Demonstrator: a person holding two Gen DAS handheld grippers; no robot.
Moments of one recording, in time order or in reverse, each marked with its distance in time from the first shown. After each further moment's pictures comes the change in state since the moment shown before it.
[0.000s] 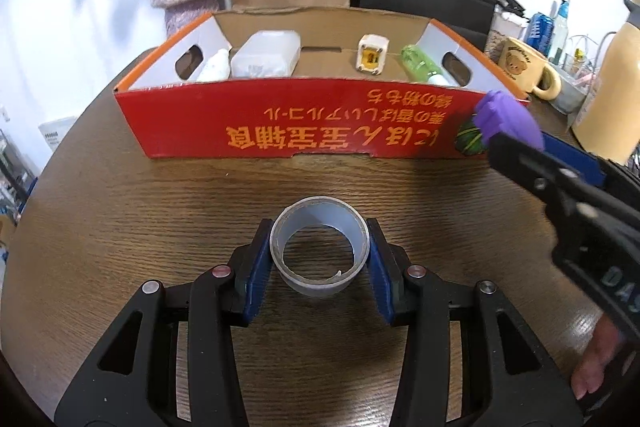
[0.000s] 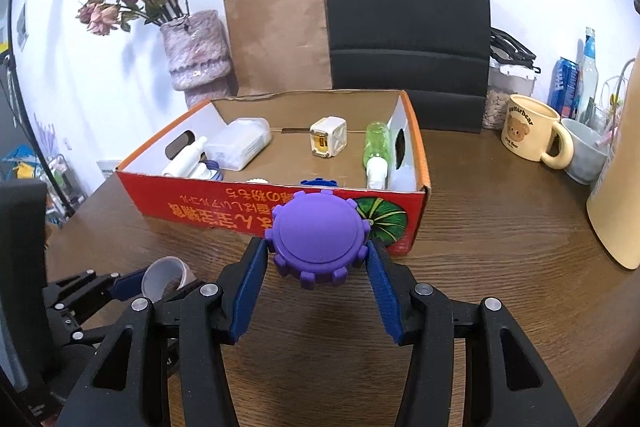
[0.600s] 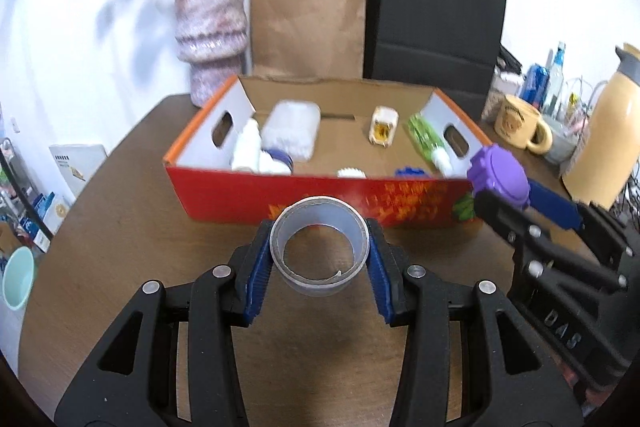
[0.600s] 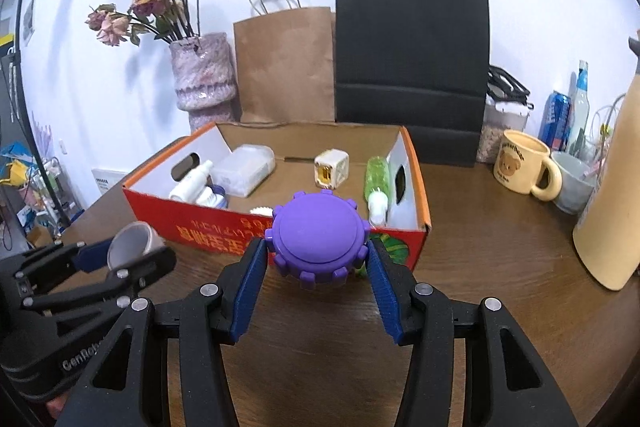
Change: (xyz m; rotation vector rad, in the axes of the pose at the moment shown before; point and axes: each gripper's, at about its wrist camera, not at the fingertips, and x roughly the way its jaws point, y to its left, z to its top) left arm -0.044 0.024 0.031 -0.039 -0.167 0.014; right arm -0.017 0.020 0.015 -0.039 -0.101 -0.031
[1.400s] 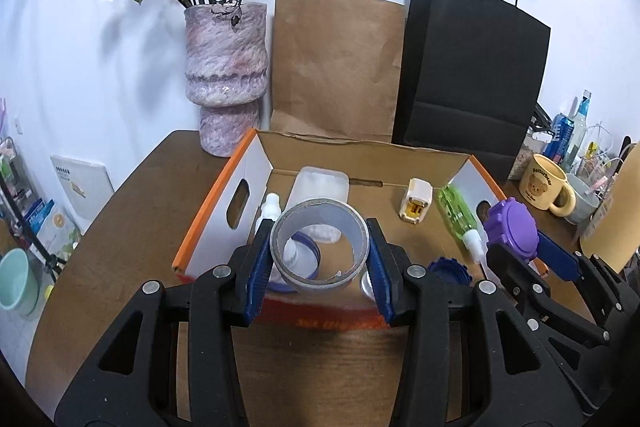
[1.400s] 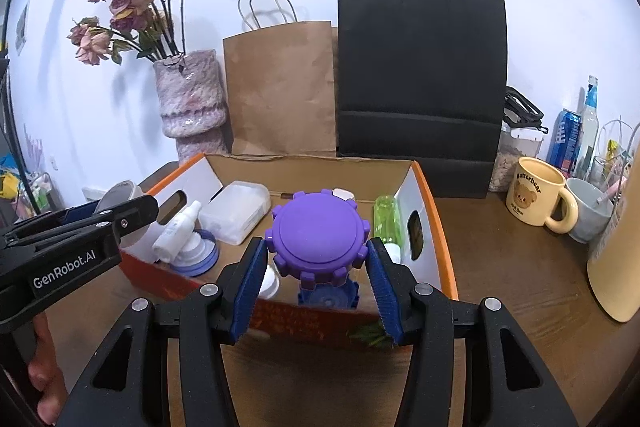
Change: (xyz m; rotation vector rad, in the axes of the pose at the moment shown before) left arm 0.039 0.029 0.063 -0.056 -0.078 0.018; right arm 0.047 0.002 0.039 0.017 -0.039 -0.025
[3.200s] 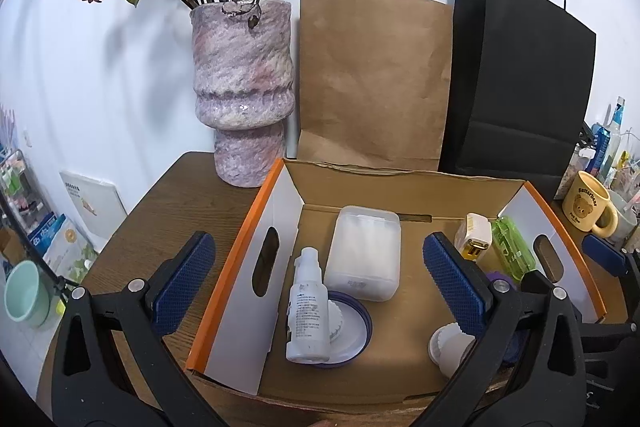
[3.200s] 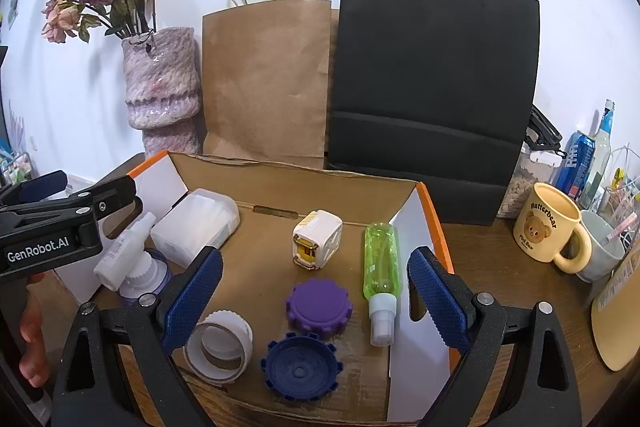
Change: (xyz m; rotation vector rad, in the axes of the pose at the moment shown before) left arm 0.055 0.025 0.027 0.013 -0.038 0.078; right arm 0.064 -0.003 0.021 -0.070 0.032 -0.055
